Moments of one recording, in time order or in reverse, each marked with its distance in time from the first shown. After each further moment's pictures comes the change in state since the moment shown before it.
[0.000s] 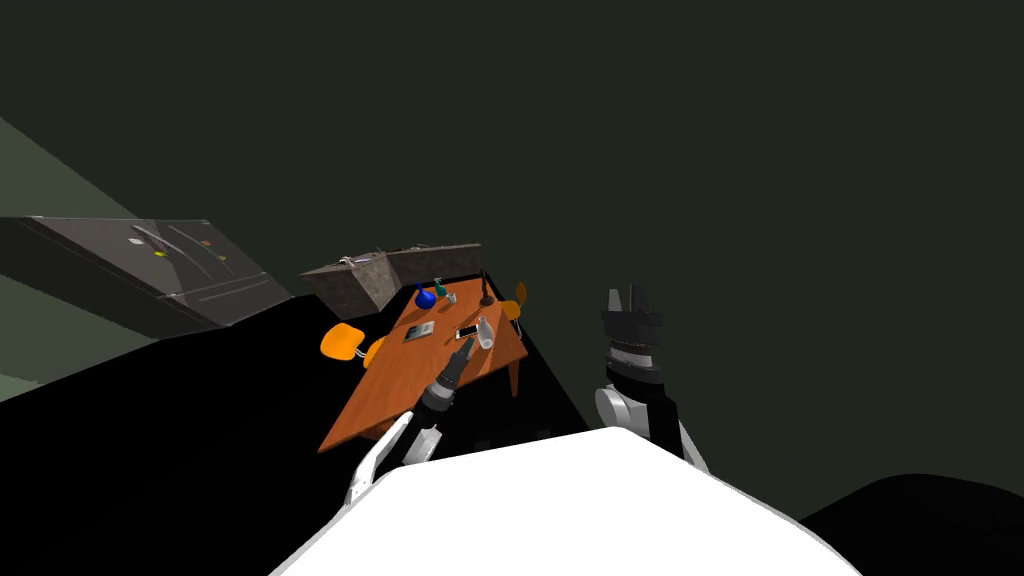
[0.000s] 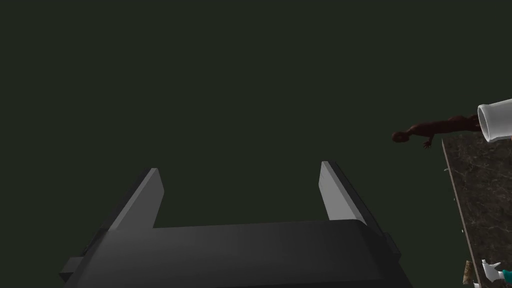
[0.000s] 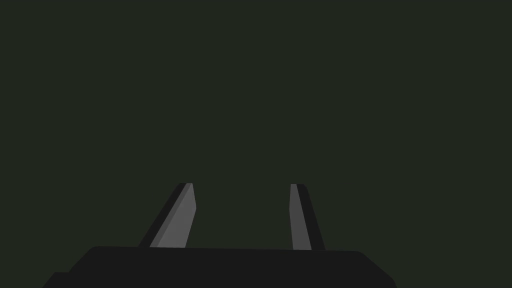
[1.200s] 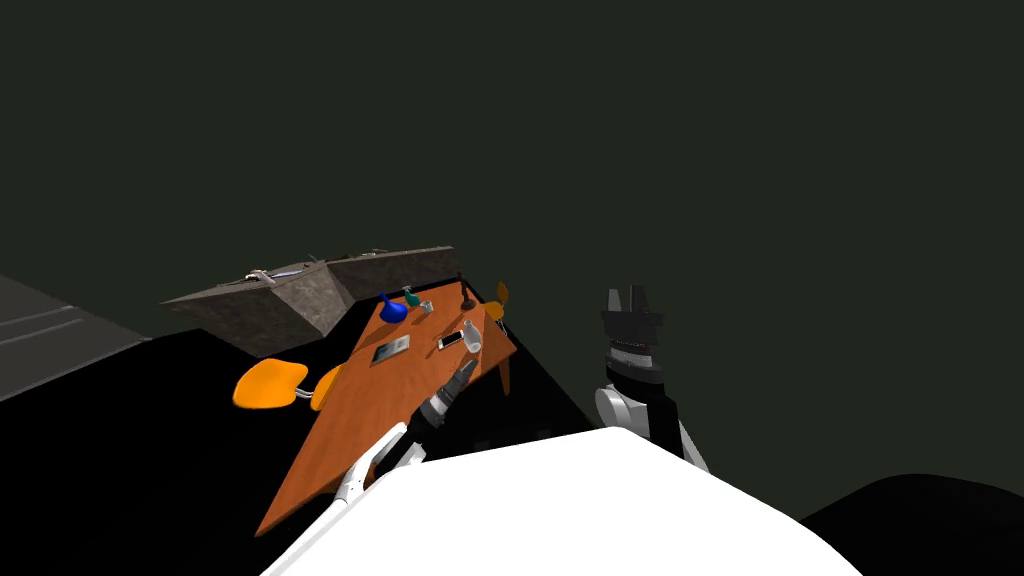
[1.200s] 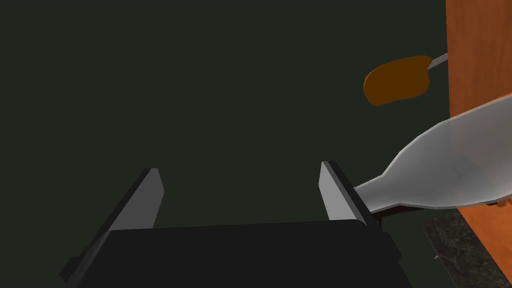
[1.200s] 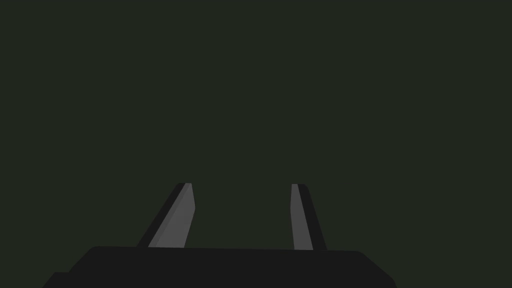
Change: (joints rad) left arm -0.093 0.131 -0.143 0.304 0.002 -0.022 -0.042; right arm 0.000 0.000 0.000 0.000 0.000 0.000 0.000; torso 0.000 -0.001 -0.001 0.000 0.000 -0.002
